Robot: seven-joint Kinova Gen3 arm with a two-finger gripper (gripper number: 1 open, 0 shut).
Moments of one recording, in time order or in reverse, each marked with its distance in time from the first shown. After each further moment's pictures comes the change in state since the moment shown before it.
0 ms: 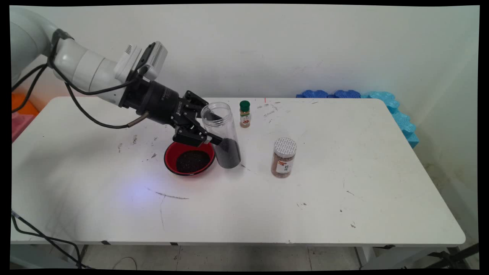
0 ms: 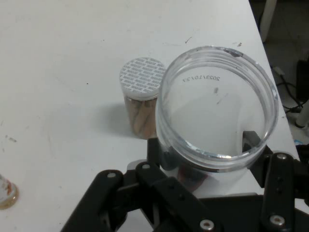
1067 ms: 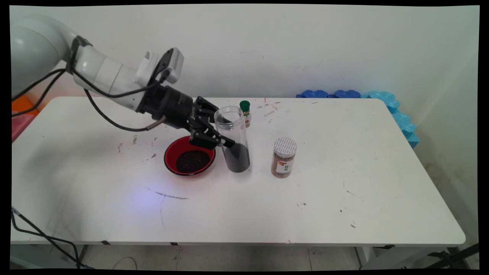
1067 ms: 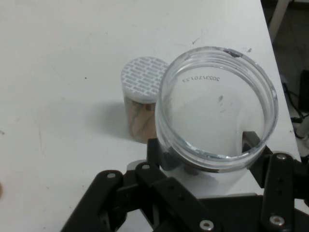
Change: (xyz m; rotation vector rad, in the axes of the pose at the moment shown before) arm 0.006 0.002 0.031 0.016 -0.017 -0.081
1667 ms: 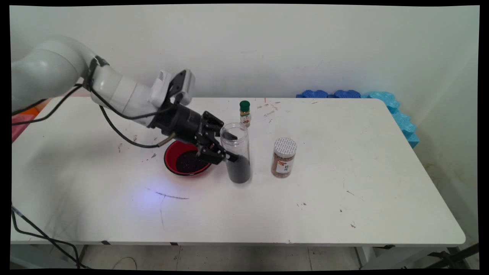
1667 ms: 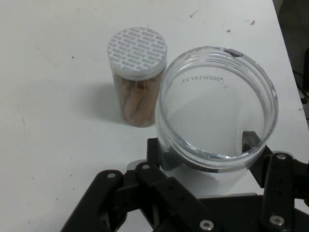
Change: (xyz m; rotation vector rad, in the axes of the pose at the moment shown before) arm -0.019 0.006 0.033 -0.004 -0.043 0.028
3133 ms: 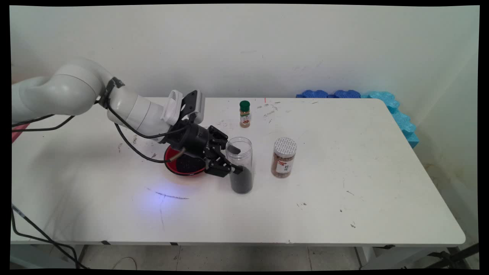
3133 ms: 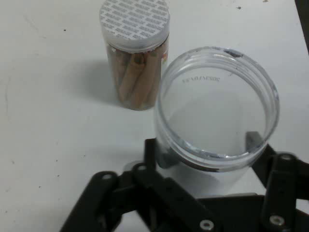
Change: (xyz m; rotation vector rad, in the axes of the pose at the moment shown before) arm -0.020 0.007 0.035 0.014 -0.031 -0.034
